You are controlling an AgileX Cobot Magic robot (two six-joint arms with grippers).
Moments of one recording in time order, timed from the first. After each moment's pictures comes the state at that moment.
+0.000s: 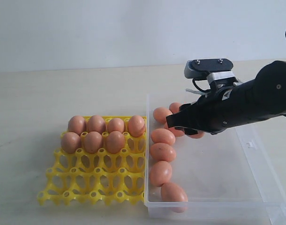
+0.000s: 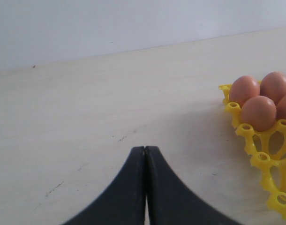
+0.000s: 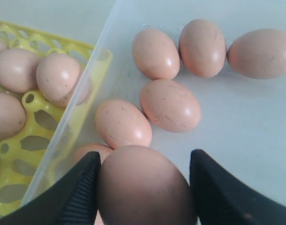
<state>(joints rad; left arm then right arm) -0.08 0.03 0.00 0.10 0.33 -0.03 0.48 1.60 -0.80 0.37 0.18 -0.16</state>
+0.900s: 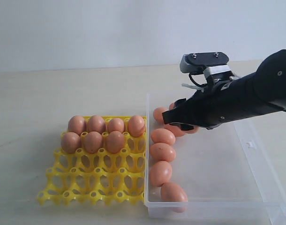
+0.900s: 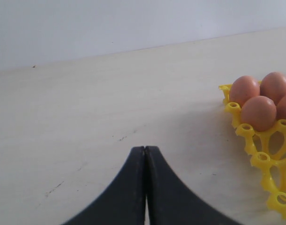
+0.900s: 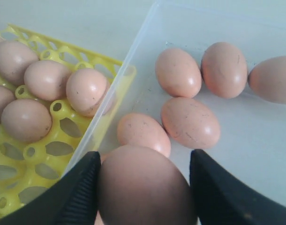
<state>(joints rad) -0.08 0.03 0.00 0.10 0.33 -0.03 0.48 1.60 -0.82 0.61 0.21 -0.44</state>
